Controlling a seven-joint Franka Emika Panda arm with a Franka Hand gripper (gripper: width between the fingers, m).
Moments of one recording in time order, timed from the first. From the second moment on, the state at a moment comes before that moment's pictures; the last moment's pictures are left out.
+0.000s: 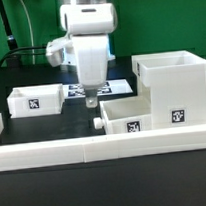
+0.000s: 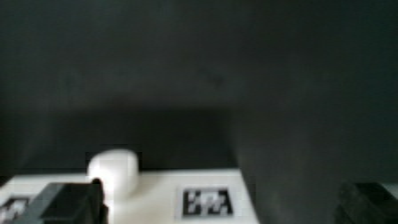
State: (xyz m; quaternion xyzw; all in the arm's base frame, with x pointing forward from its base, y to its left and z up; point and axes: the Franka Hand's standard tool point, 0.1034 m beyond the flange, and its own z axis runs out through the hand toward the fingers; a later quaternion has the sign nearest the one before) arm 0.536 -0.038 0.051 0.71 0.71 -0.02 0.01
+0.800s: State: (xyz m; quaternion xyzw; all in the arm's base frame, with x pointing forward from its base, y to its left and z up) arm 0.535 -0.079 0.026 0.69 0.72 0.03 -0.06
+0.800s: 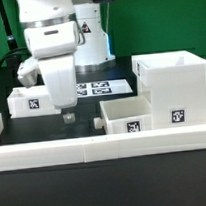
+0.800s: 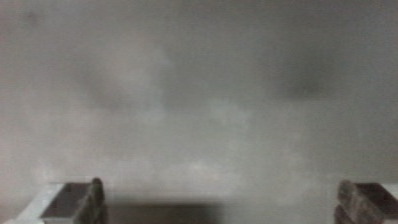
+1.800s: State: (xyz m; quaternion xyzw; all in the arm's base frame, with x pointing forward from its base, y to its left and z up) arm 0.530 -0.012 0.010 0.72 0.69 0.02 -0.08
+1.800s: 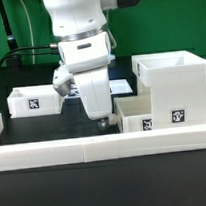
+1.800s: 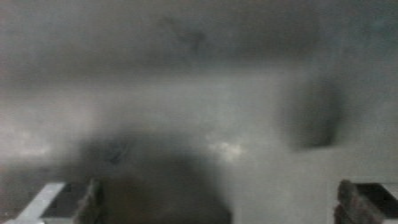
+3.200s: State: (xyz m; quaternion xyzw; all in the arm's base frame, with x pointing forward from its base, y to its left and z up) arm 0.508 -0.007 0.027 0.75 0.66 0.02 -0.07
